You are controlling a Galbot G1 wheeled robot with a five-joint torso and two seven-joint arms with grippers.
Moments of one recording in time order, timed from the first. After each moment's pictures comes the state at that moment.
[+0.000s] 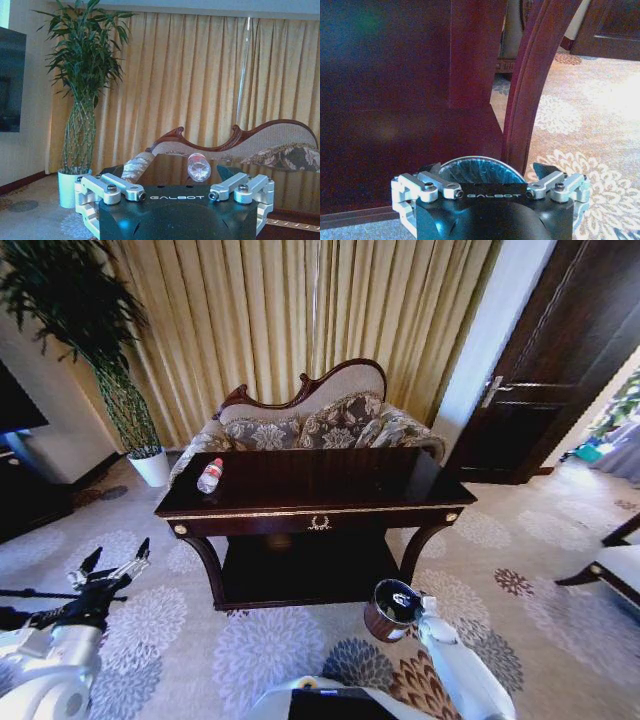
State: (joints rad) left arm 1.81 -1.34 -1.17 -2.33 -0.67 0.15 0.11; right arm -1.10 1.18 0.45 0.96 0.35 -0.04 0.02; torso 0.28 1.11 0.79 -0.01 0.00
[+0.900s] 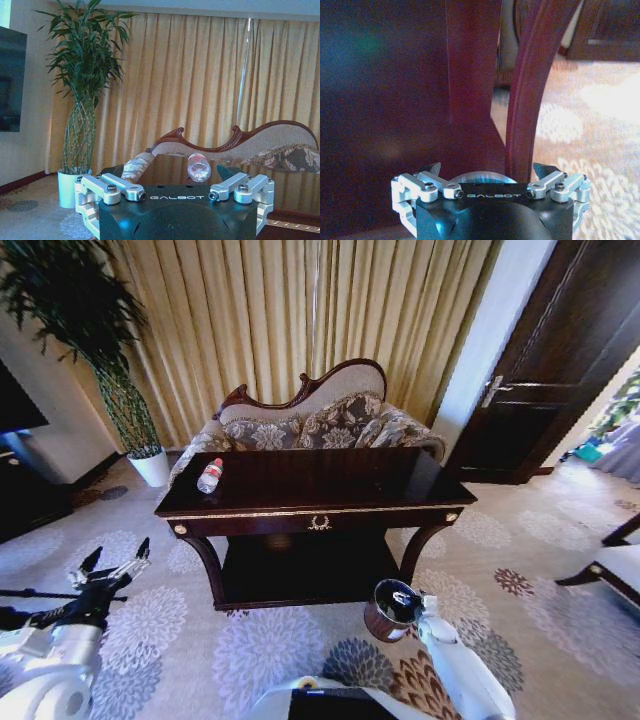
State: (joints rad) left arm 1.81 -1.34 -1.17 -2.32 -0.67 0.15 0.11; right arm -1.11 1.18 0.48 1.04 0.40 -0.04 0.02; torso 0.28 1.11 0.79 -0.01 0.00
